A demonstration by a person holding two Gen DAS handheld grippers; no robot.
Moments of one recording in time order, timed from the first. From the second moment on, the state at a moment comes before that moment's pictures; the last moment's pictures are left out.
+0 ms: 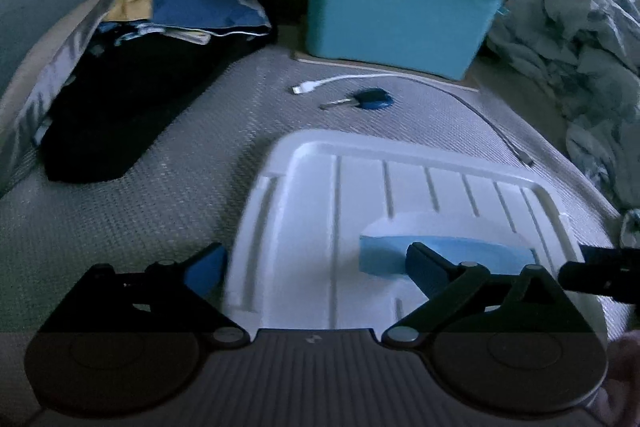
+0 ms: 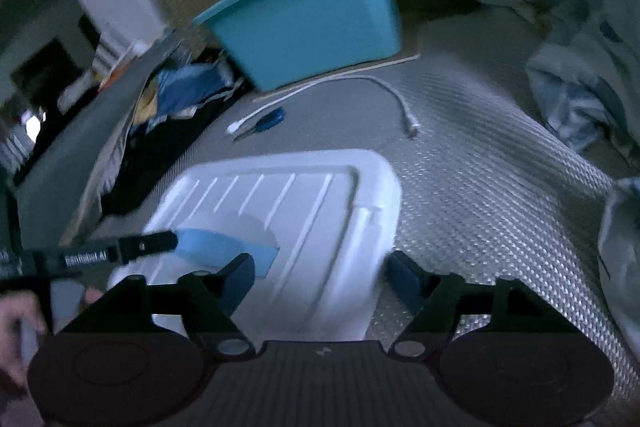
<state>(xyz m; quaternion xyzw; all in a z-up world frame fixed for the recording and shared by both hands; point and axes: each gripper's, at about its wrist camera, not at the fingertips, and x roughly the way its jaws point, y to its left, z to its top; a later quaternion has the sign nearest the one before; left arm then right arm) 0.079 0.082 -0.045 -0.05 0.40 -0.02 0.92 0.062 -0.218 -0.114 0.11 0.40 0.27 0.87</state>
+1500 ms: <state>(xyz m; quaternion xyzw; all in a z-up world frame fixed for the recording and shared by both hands) 0.072 0.055 -0.044 0.00 0.41 -0.06 0.91 0.053 -0.198 -0.119 0.04 0.38 0.23 0.90</state>
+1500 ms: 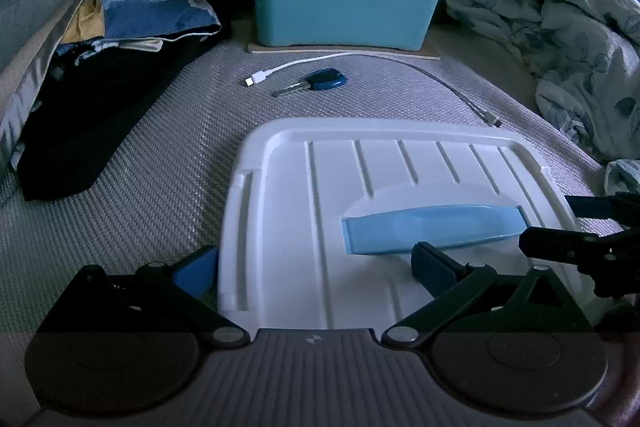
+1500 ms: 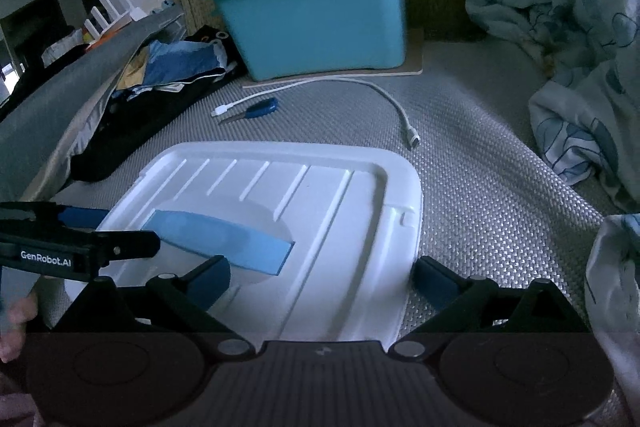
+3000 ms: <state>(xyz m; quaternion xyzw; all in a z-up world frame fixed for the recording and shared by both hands) 0.050 0.046 -0.029 0.02 0.33 -0.07 0.94 0.038 -0.199 -0.105 0.02 0.31 0.20 0.93</state>
